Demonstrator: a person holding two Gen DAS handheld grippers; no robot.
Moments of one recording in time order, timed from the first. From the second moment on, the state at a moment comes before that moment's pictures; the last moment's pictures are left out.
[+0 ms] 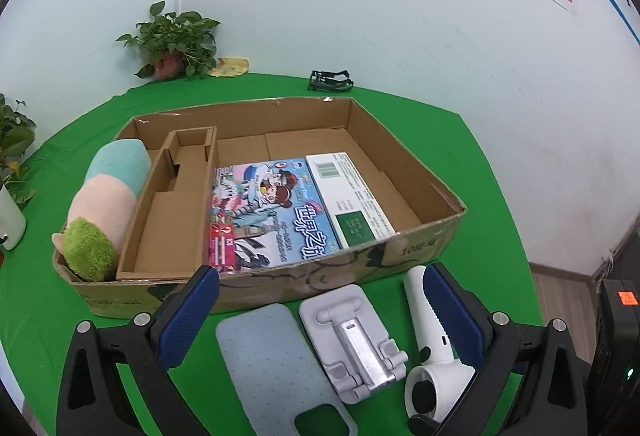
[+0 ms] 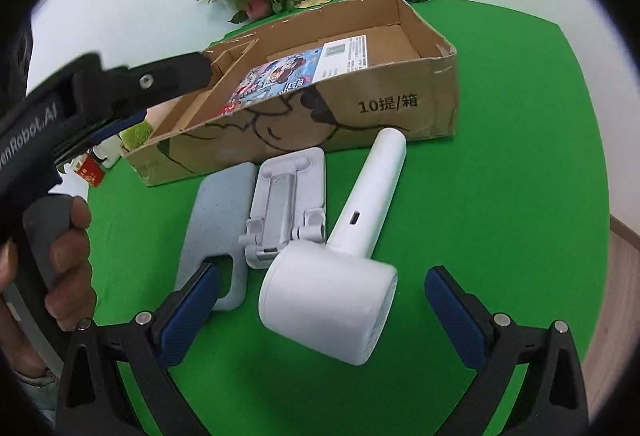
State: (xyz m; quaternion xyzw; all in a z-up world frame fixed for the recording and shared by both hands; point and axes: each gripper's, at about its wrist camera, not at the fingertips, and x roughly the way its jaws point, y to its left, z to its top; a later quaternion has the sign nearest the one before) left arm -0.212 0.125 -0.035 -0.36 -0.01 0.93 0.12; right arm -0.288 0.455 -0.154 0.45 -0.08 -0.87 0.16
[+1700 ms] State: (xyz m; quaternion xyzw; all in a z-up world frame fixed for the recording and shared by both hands) left arm -0.271 0.174 -0.154 -0.60 -0.18 0.72 0.30; right arm -0.222 0.461 -0.150 0.49 0.01 -0.86 0.15
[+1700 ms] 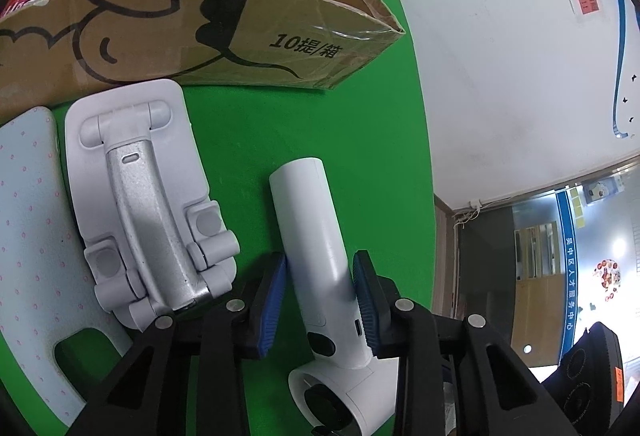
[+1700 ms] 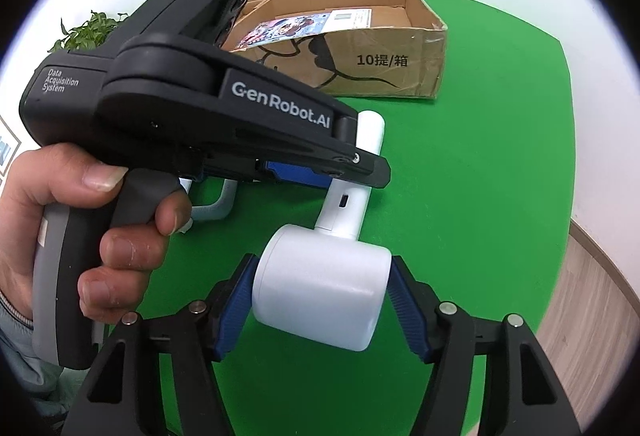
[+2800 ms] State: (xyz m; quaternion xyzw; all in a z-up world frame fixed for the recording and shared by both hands) left arm -0.255 0.142 0.094 -0.38 -0.14 0.85 0.34; right arm -0.257 0.458 -0.029 0.31 0.03 -0.94 0.14
